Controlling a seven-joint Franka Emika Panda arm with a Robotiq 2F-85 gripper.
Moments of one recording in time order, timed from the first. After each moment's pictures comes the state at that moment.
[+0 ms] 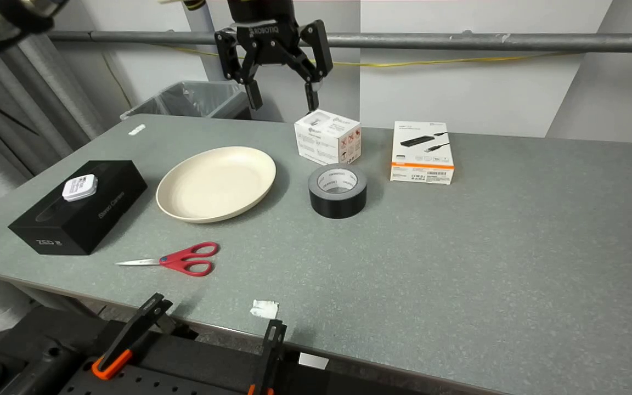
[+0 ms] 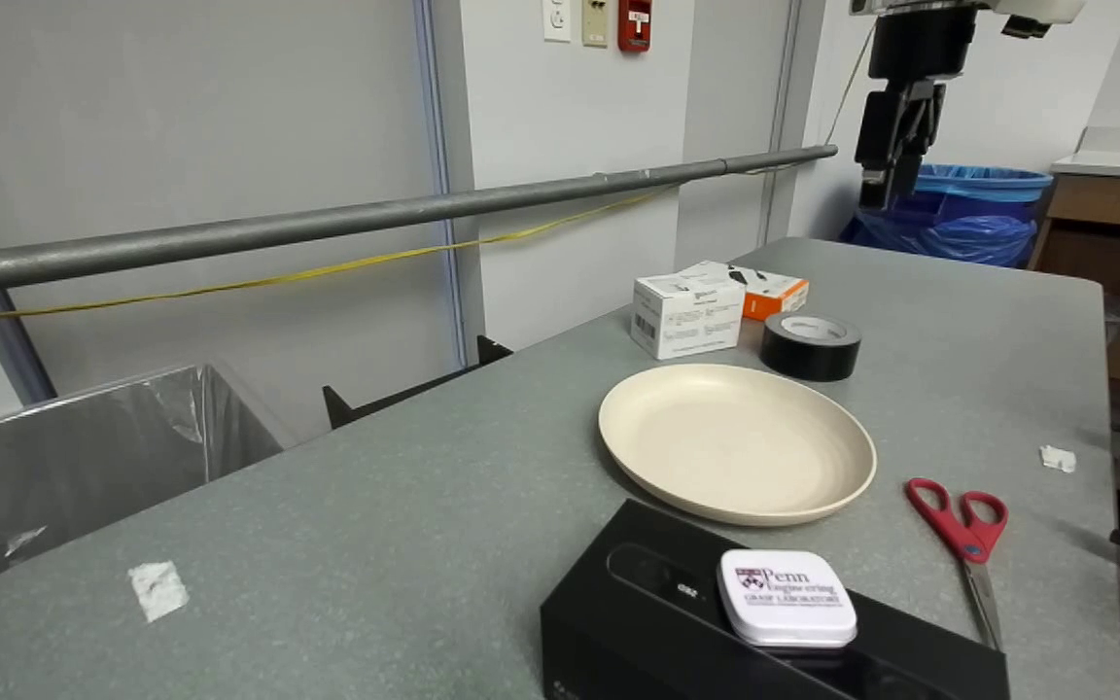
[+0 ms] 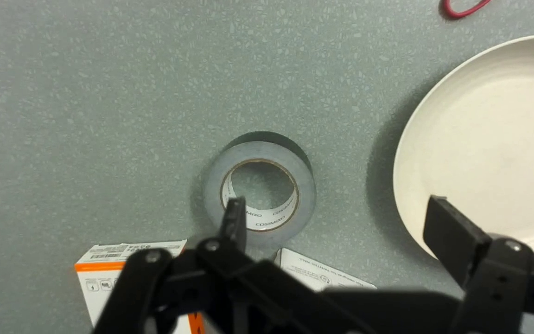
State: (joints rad) arm -0.05 -0.10 -0.06 -2.44 -0.12 2.33 0.04
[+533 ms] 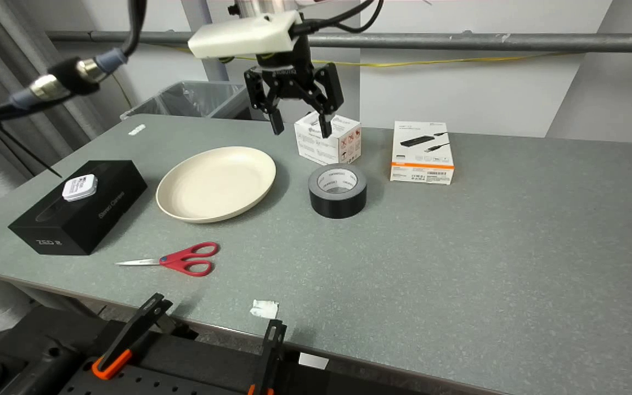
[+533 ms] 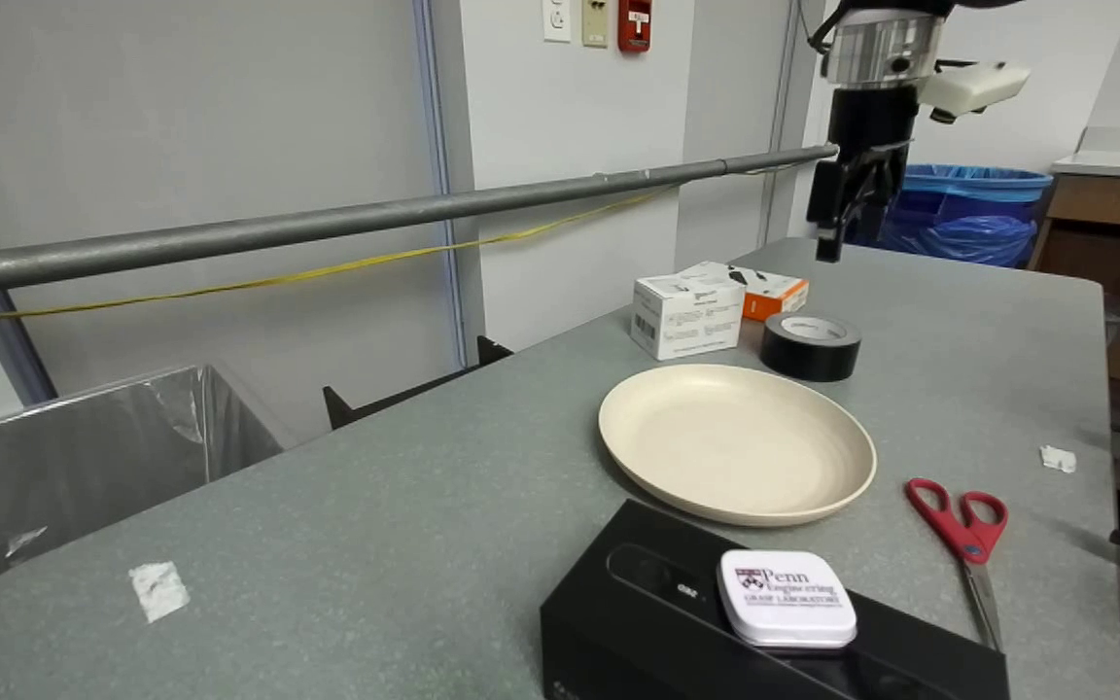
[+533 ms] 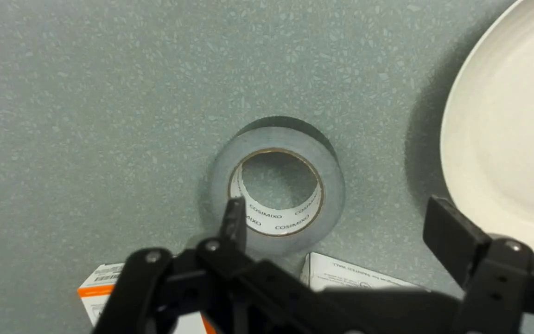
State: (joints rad) arm -0.05 0.09 -0.07 -2.39 -0.18 2.47 0.21
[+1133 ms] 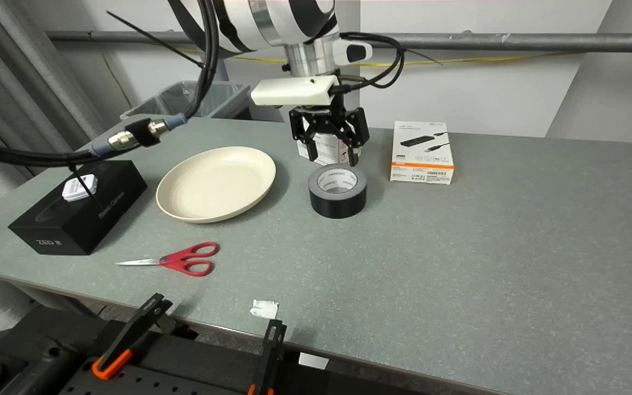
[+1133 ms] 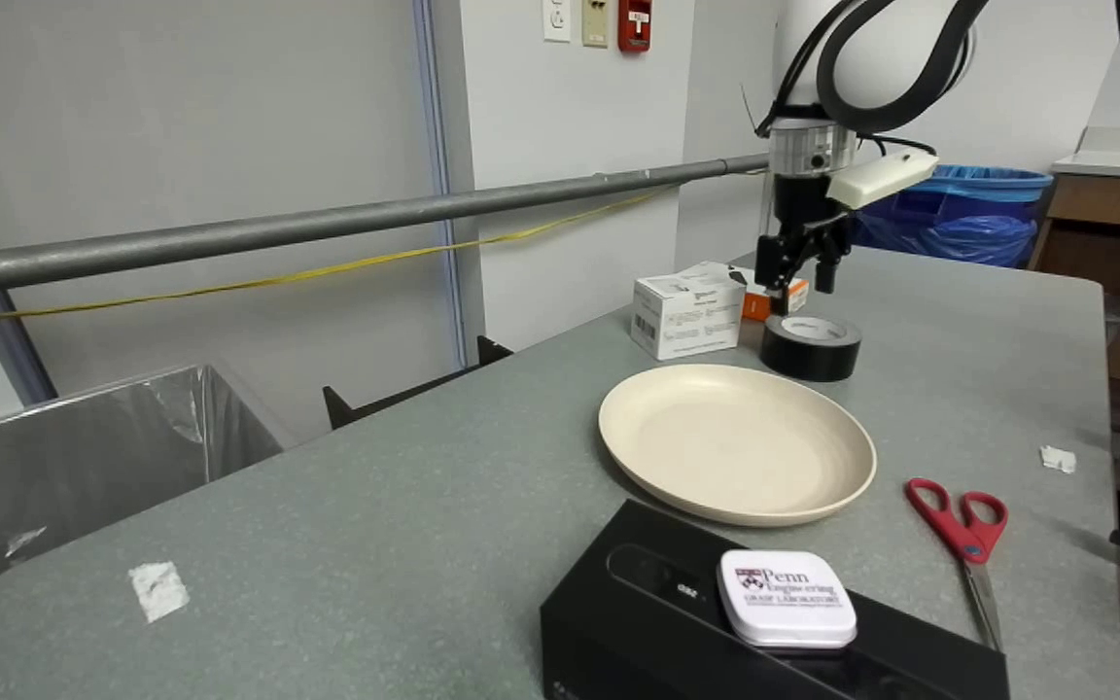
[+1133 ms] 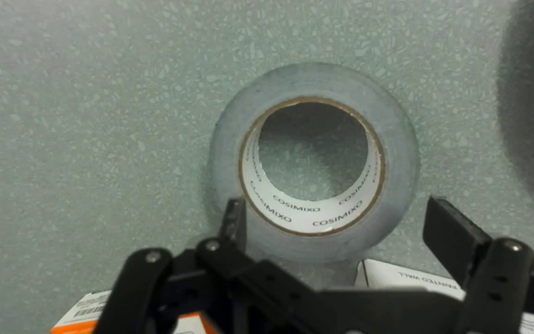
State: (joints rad) arm -0.05 0.43 -0.11 -2.15 -0.18 2.51 0.28
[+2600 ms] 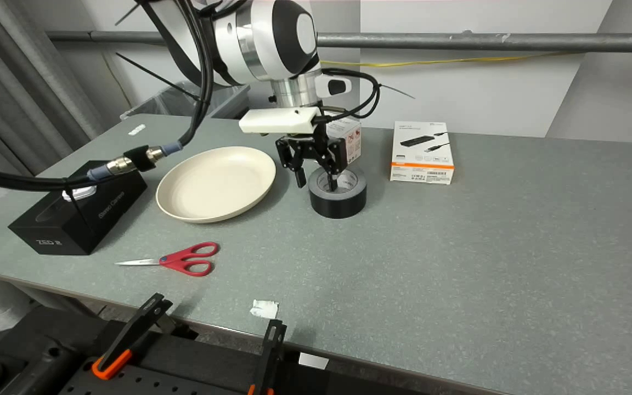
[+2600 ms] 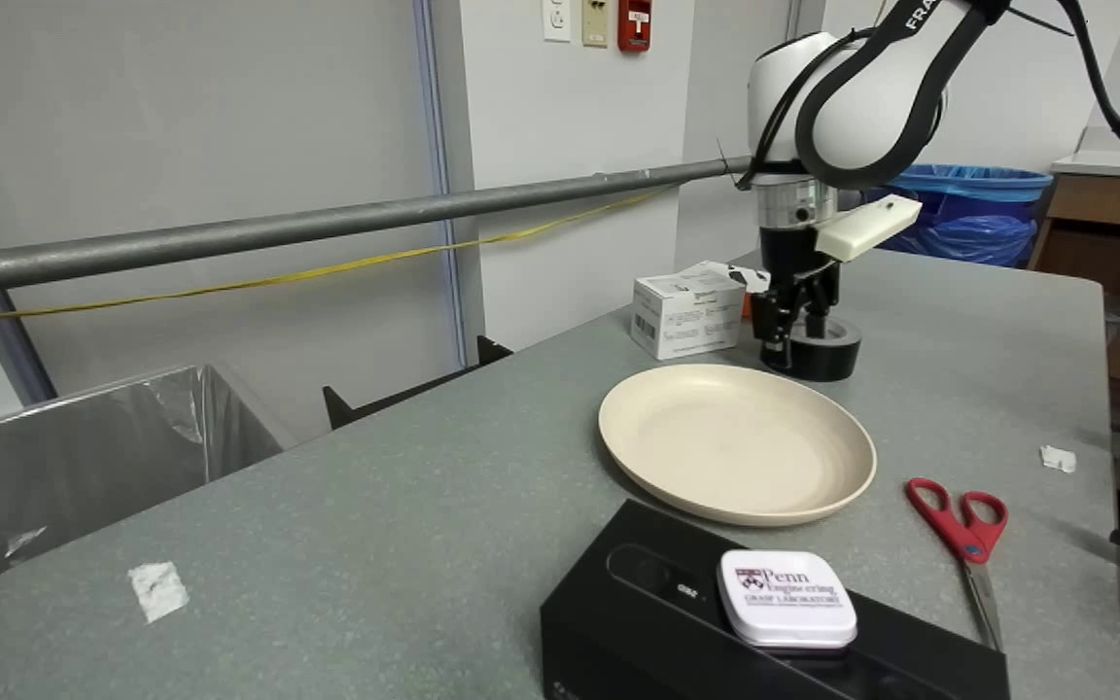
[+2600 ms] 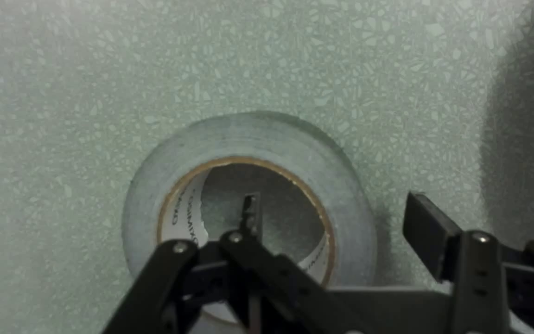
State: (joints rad) arm 0.00 0.53 -0.11 -2.13 -0.17 2.51 0.28
